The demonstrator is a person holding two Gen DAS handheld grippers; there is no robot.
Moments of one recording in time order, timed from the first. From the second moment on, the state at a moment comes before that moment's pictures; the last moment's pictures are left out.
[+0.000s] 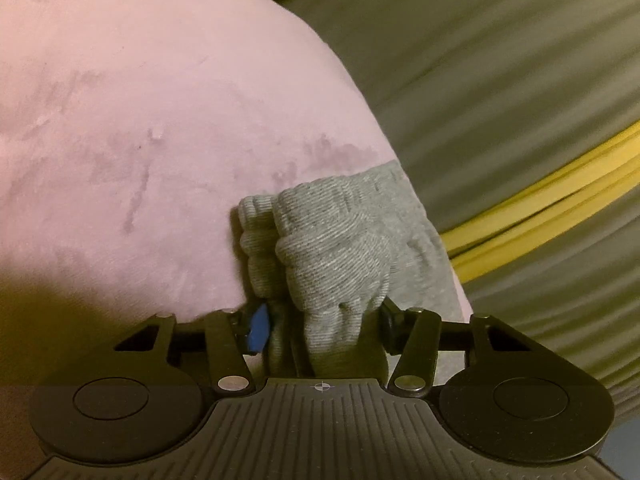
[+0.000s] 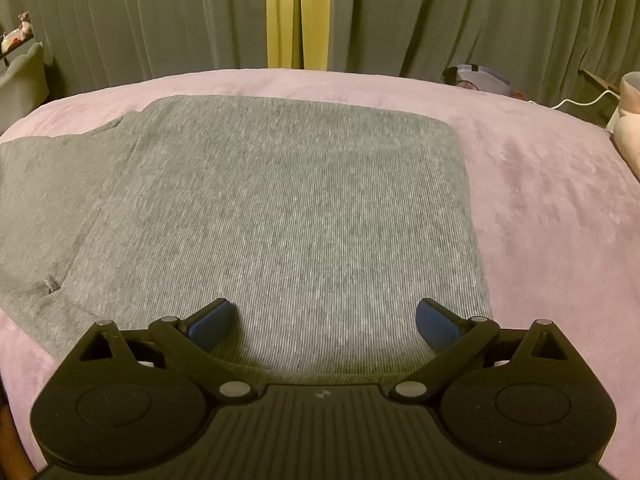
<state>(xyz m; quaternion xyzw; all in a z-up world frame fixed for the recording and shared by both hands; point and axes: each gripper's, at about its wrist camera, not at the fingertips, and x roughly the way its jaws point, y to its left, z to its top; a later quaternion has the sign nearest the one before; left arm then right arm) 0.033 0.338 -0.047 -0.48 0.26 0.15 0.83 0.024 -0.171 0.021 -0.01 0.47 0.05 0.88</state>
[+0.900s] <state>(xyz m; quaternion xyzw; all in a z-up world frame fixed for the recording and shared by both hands) 0.059 0.072 0.110 -0.14 0.19 -0.08 0.97 0.013 -0.223 0.043 0.15 0.40 0.01 0.90</state>
